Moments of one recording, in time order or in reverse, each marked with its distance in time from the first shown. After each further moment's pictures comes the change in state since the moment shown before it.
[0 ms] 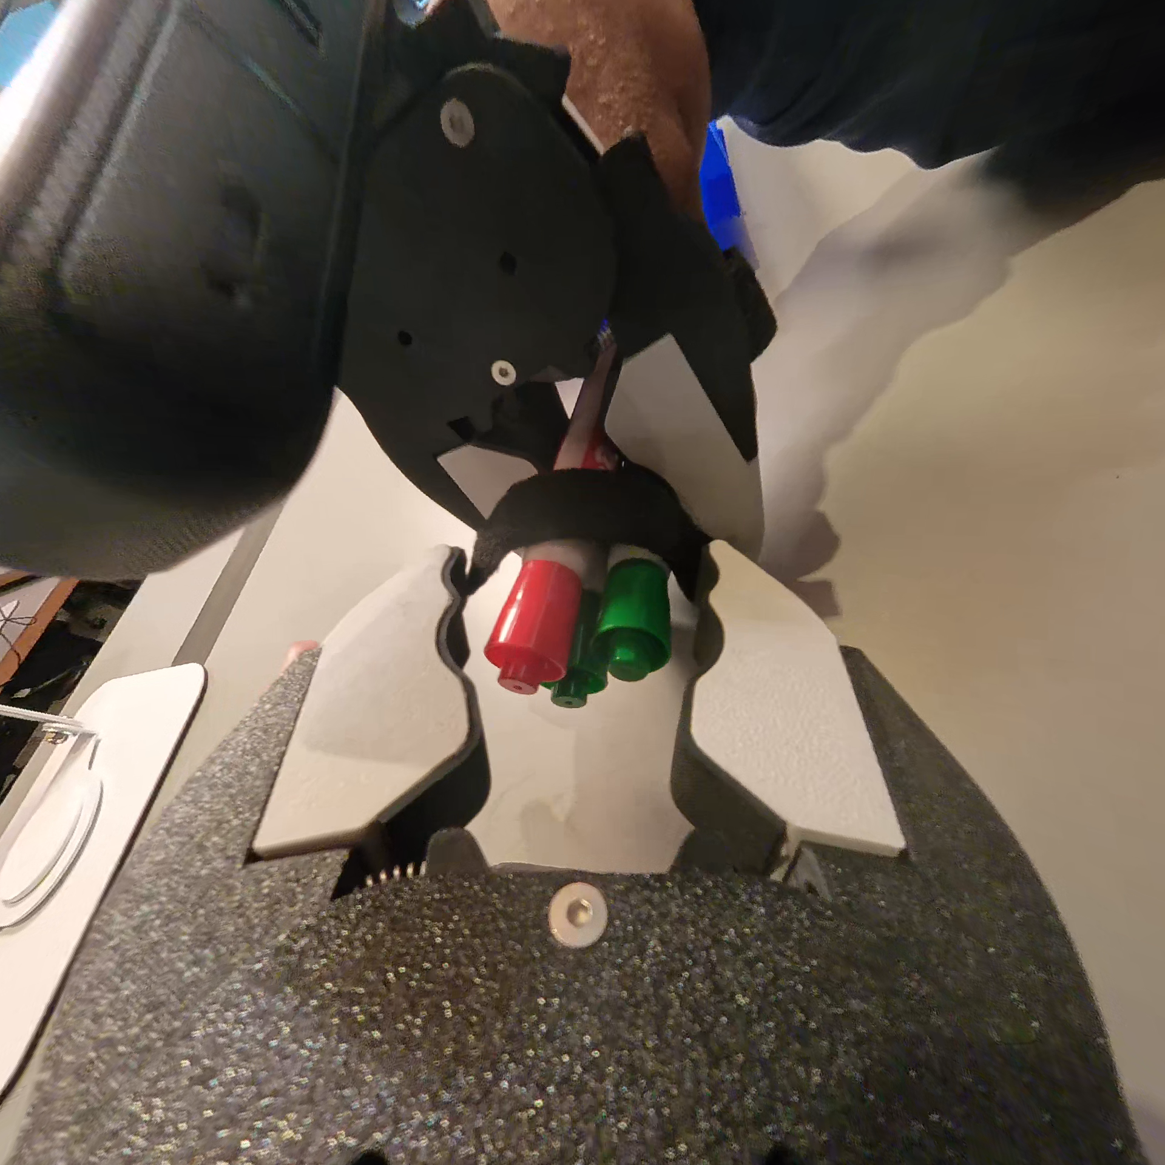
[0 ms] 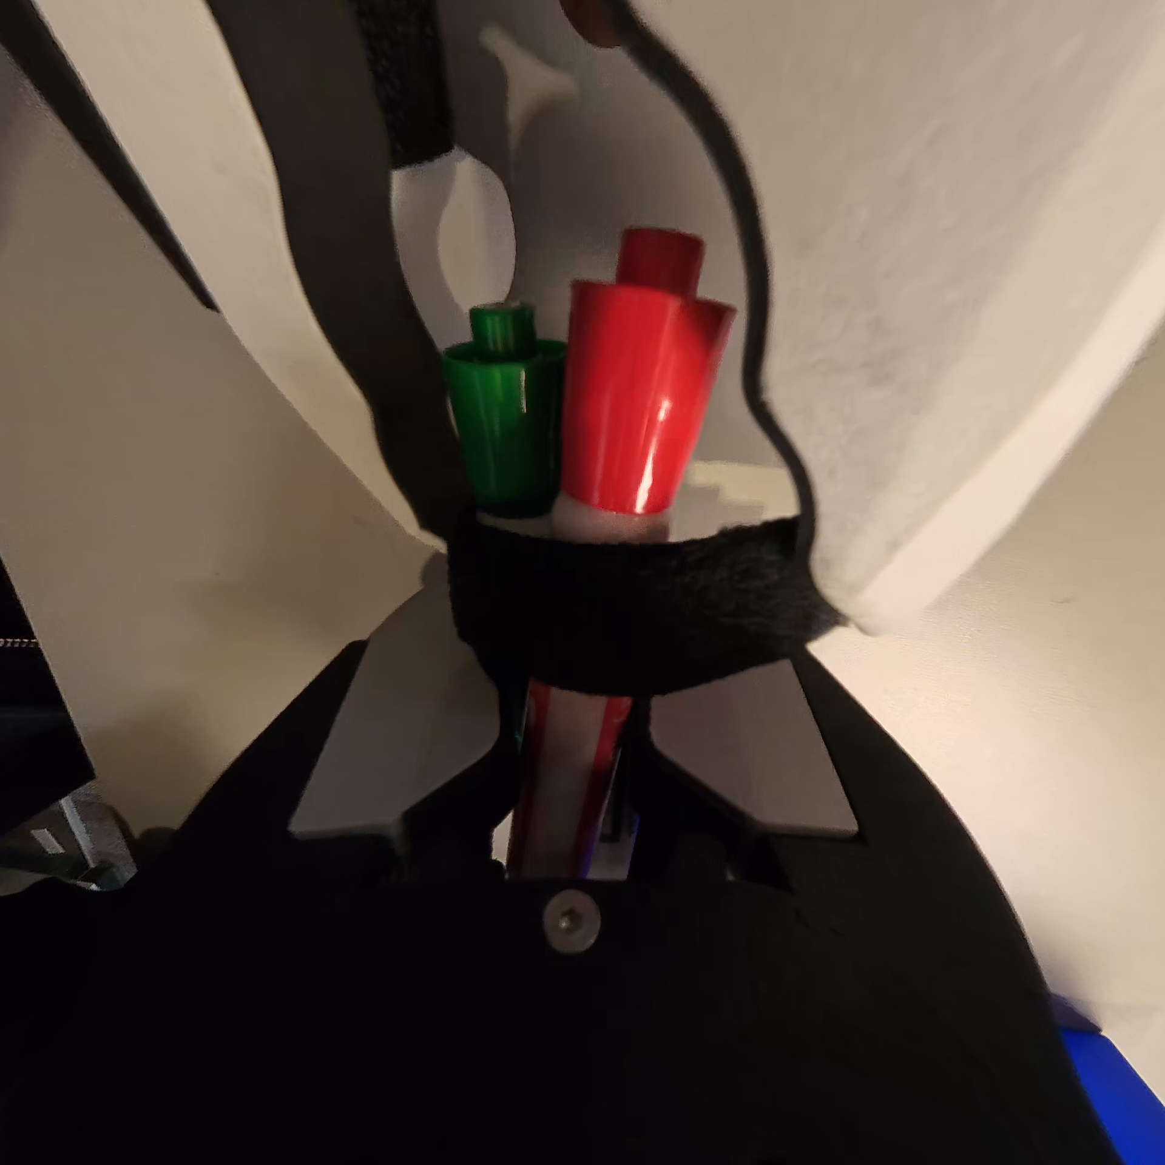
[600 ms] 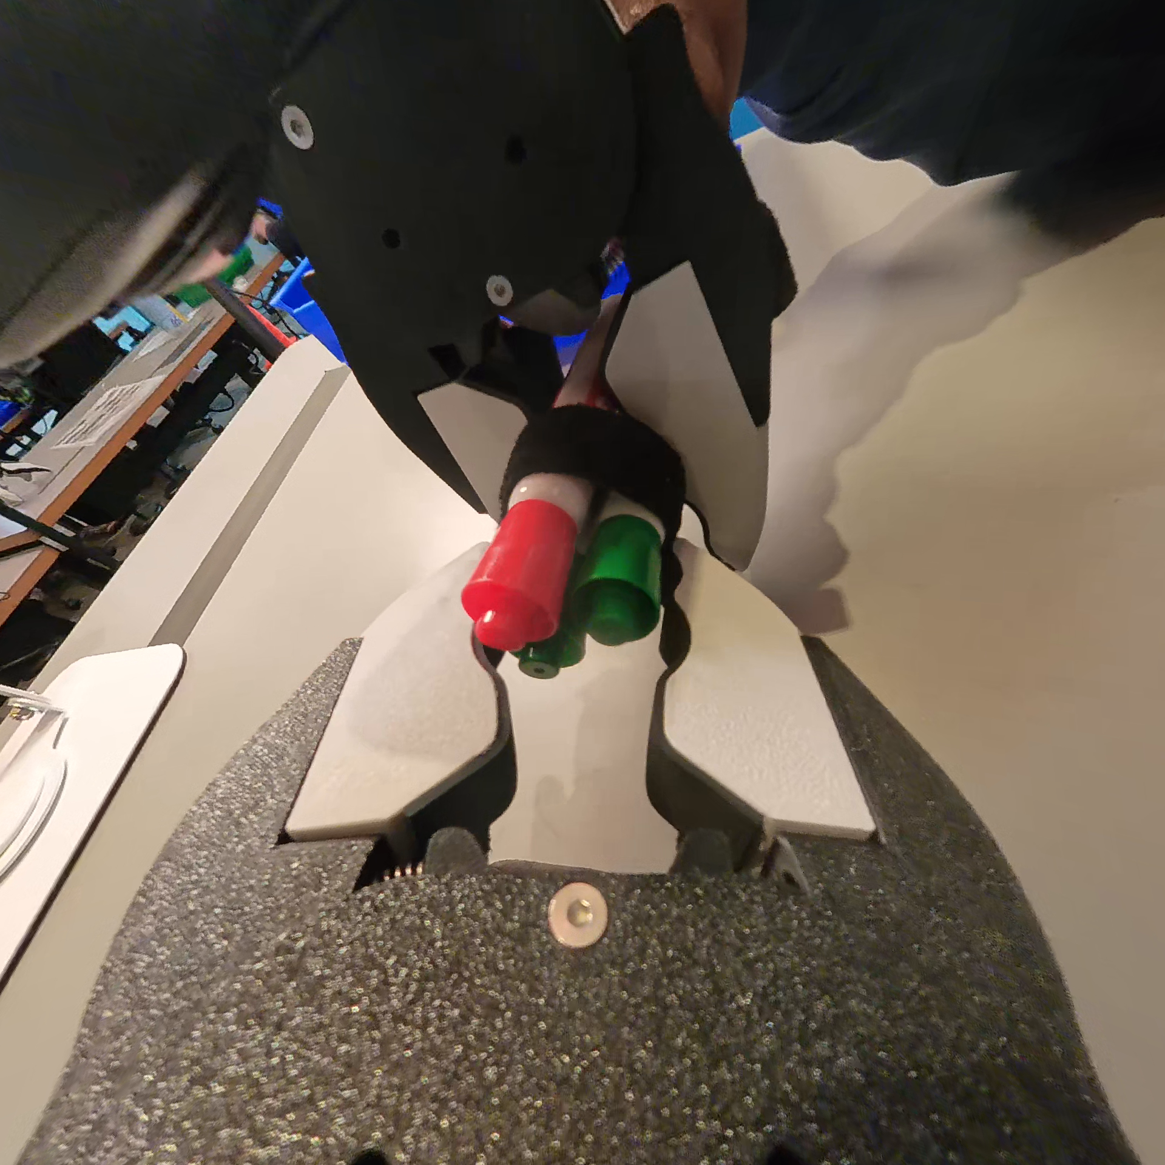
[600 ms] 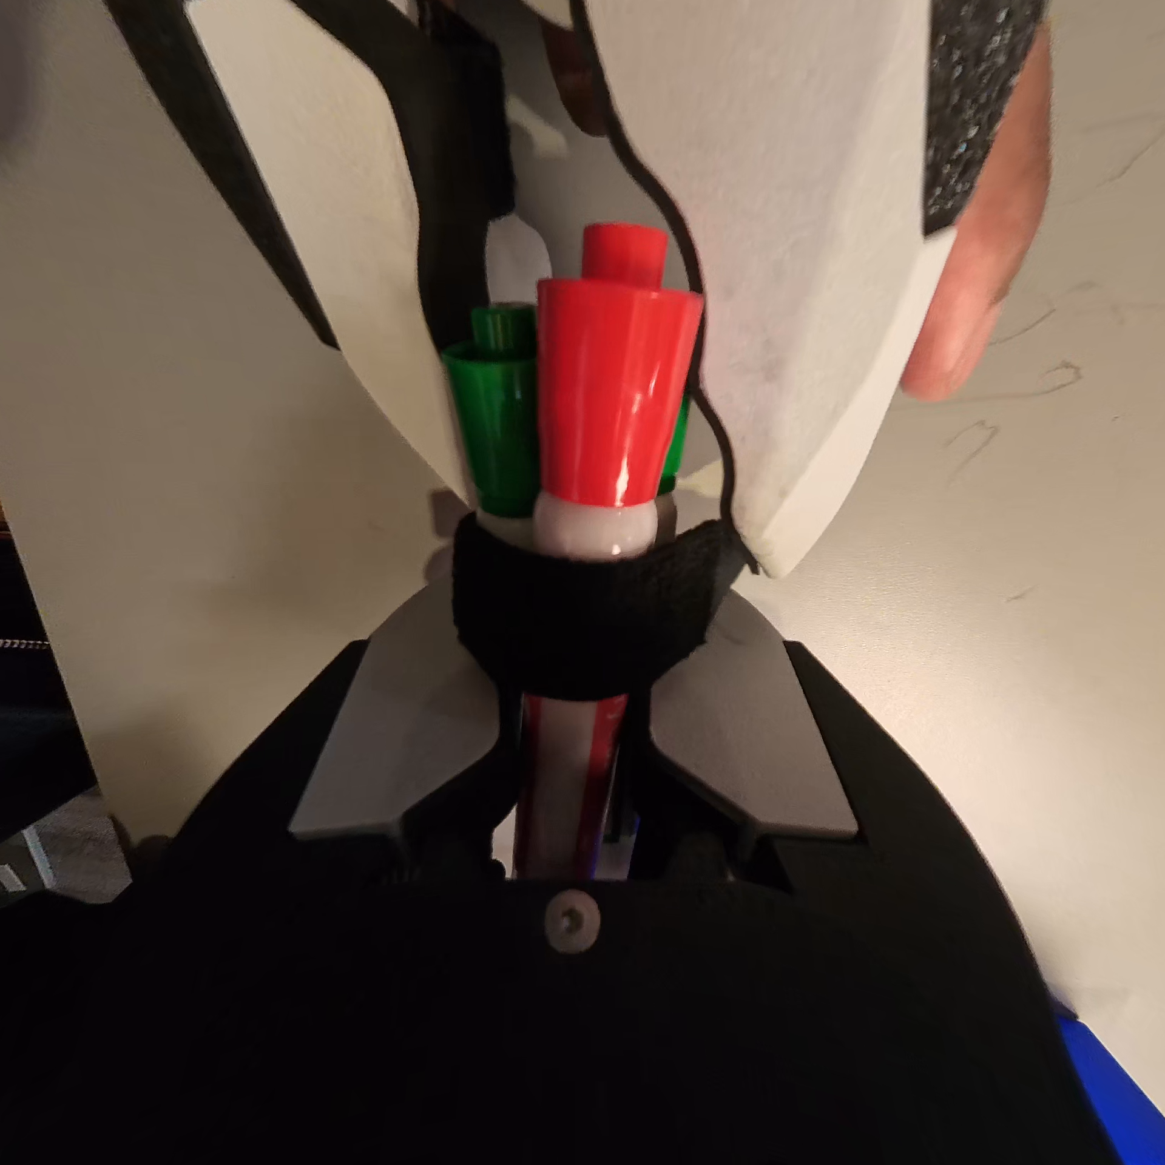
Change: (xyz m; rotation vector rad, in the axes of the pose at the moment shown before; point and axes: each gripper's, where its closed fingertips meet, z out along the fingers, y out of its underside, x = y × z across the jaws) left arm -0.001 0.003 0.001 0.020 -0.014 -0.059; right arm -0.001 -0.006 -0.011 0.048 0.024 -0.013
